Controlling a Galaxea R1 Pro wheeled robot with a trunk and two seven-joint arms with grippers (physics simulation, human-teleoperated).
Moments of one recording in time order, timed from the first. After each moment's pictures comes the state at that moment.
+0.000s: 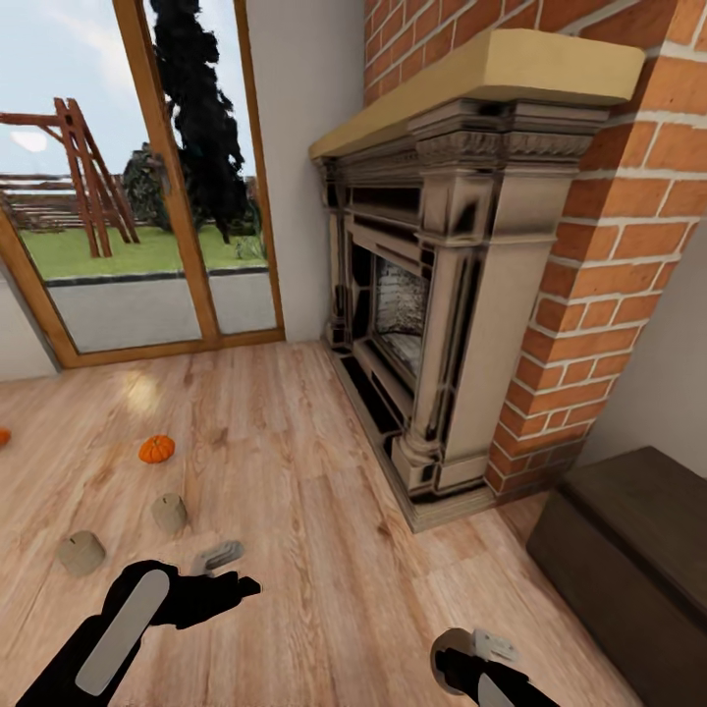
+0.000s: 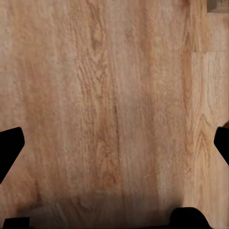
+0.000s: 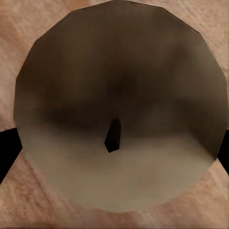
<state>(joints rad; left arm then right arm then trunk) -0.31 0.22 -0.16 -1.29 0.97 0.99 0.37 -0.49 0.00 0.28 -0.24 -0.61 0.12 -0.09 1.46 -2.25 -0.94</state>
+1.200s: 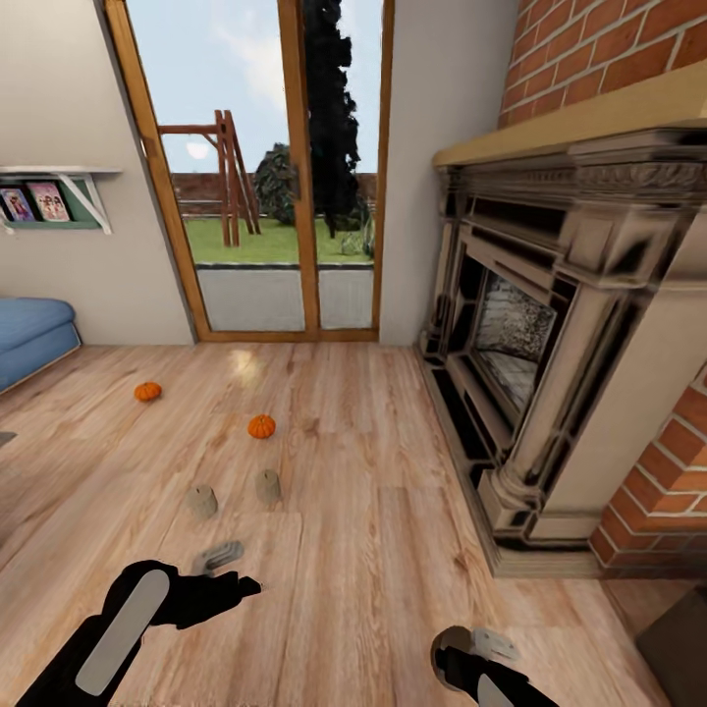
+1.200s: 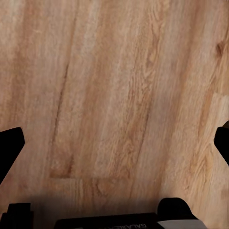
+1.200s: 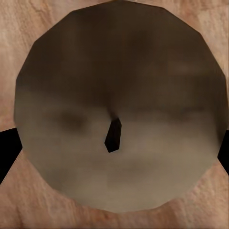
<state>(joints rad) -0.31 0.22 -0.16 -1.29 0.98 0.99 0.37 -0.48 0.01 0.28 -0.24 -0.61 0.10 -0.09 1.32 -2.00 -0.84</state>
